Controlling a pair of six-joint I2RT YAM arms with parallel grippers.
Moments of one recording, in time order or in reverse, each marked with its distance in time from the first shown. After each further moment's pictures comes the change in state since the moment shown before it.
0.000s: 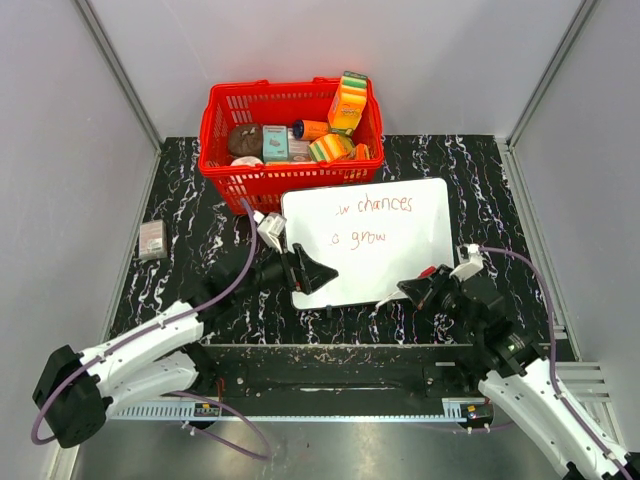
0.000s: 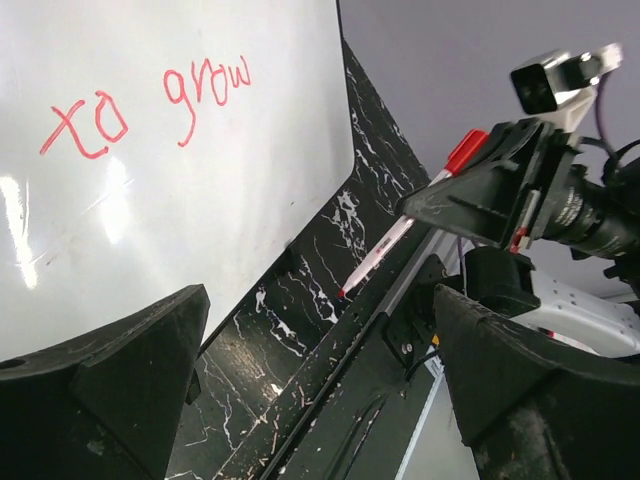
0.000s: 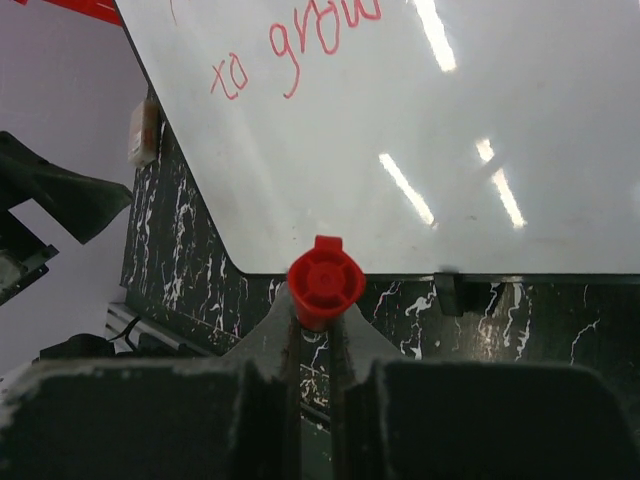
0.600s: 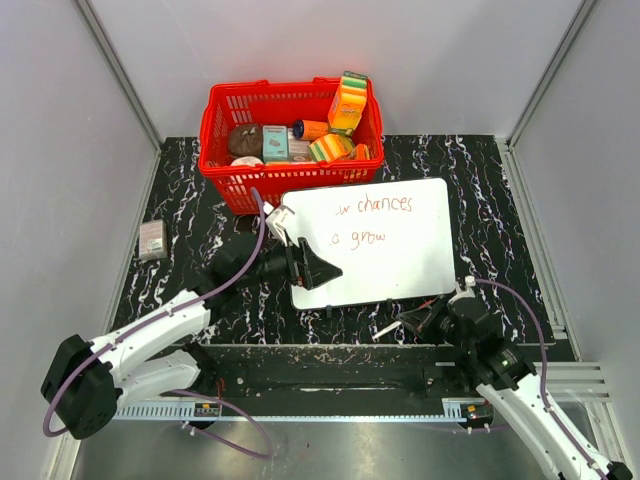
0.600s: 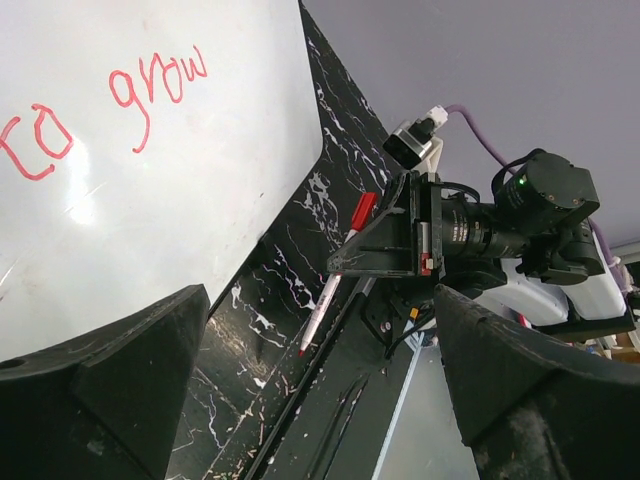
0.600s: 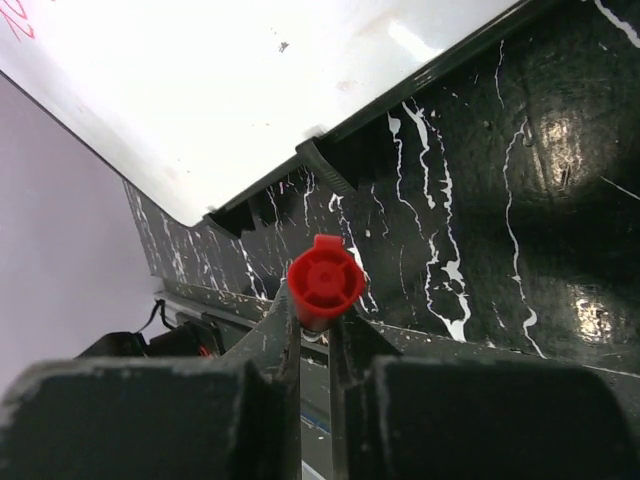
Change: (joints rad) left arm 0.089 0.098 0.060 0.036 0.219 0.005; right arm 0.000 -0.251 -0.234 -0.264 -0.092 0.366
